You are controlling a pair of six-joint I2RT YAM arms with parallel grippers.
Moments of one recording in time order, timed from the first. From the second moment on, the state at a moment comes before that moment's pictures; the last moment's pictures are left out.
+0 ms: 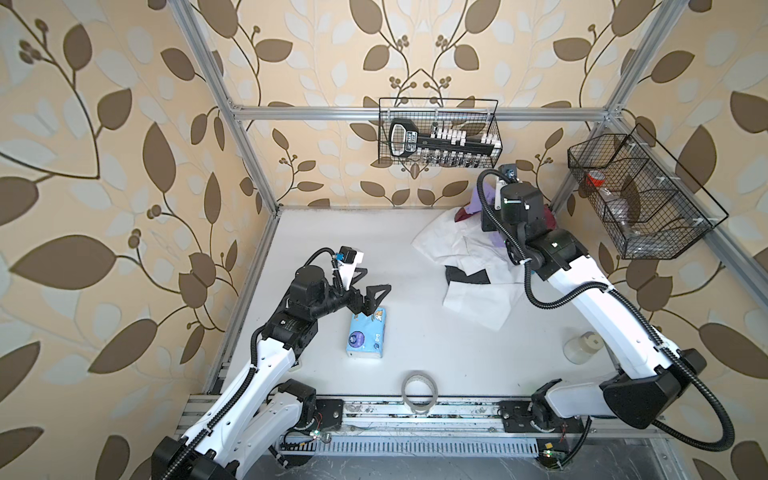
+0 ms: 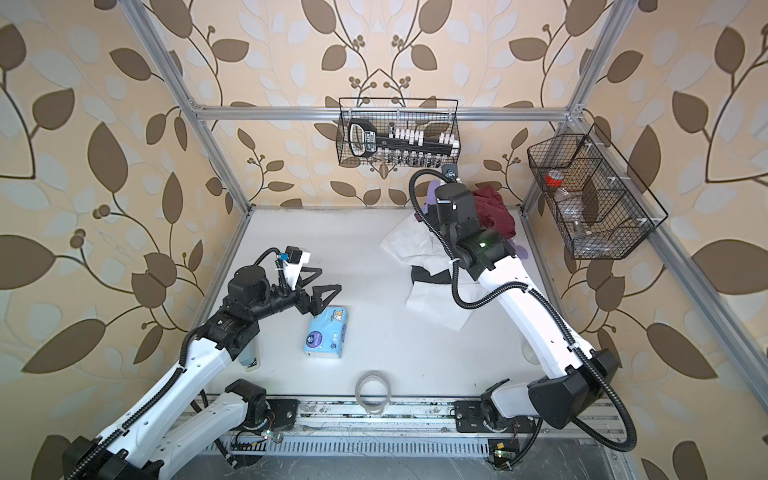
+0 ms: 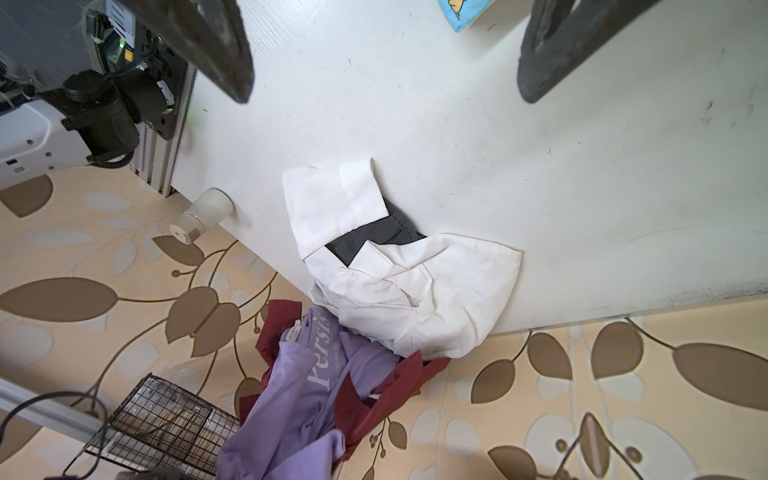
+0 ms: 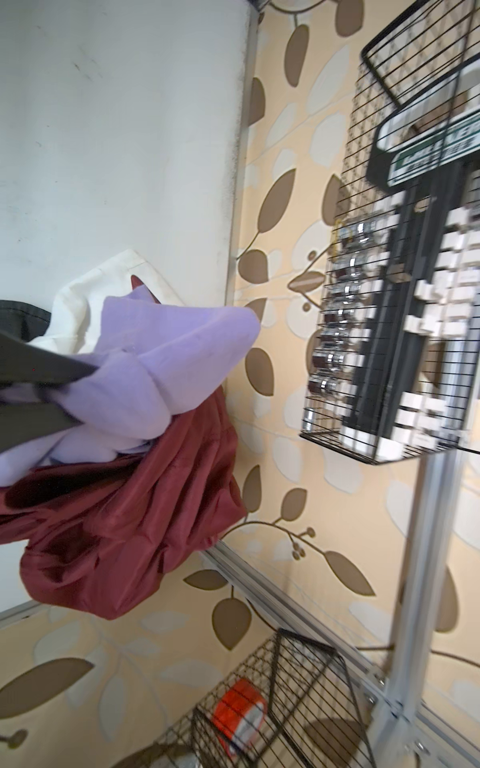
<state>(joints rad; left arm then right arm) -0.32 0.84 0.65 -0.12 0.56 -0.16 0.48 1.38 1.58 -0.56 0.56 0.06</state>
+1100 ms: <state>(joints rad) -0.32 0.86 0.65 -0.14 0.54 -0.15 0.49 1.42 1.99 -0.40 0.70 -0.32</state>
